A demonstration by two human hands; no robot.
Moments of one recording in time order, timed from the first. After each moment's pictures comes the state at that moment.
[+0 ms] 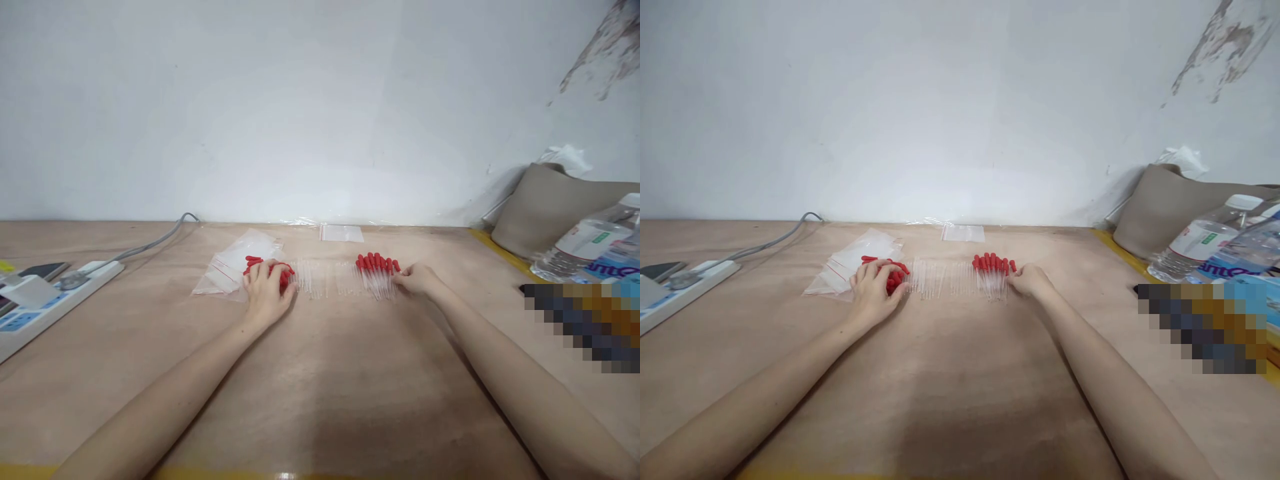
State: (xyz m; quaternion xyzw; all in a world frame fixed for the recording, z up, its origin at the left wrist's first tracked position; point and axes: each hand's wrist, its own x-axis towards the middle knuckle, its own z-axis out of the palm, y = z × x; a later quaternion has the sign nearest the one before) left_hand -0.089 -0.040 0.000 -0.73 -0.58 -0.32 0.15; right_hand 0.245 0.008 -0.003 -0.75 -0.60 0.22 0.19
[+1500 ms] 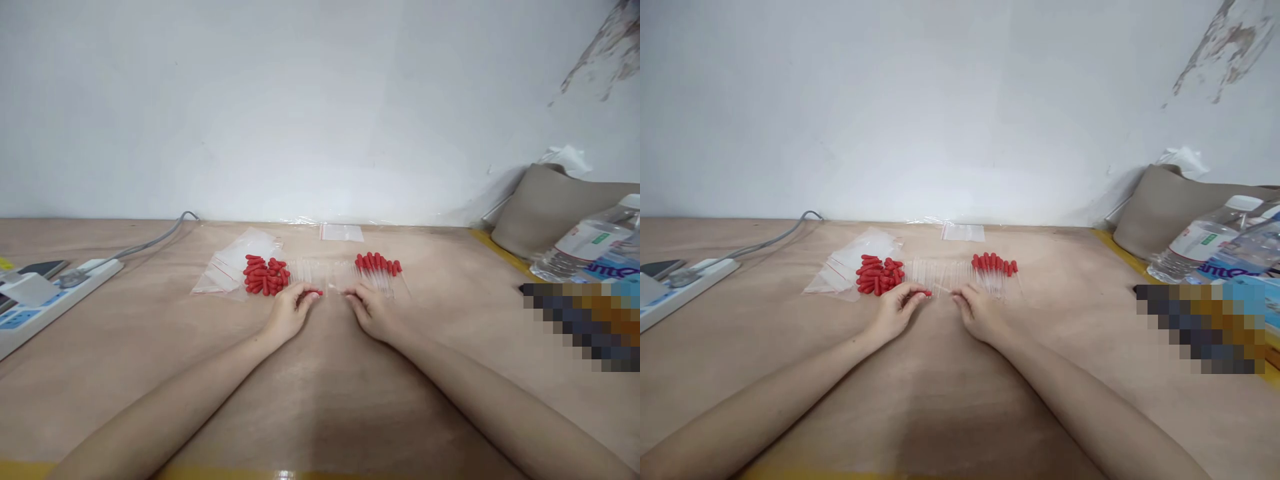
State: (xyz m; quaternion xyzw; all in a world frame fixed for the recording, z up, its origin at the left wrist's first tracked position) left_hand -0.058 -0.052 -0.021 -0.76 -0.44 -0.44 -0.18; right_hand 0.149 -0.056 -0.013 -0.40 -0.81 0.16 0.40
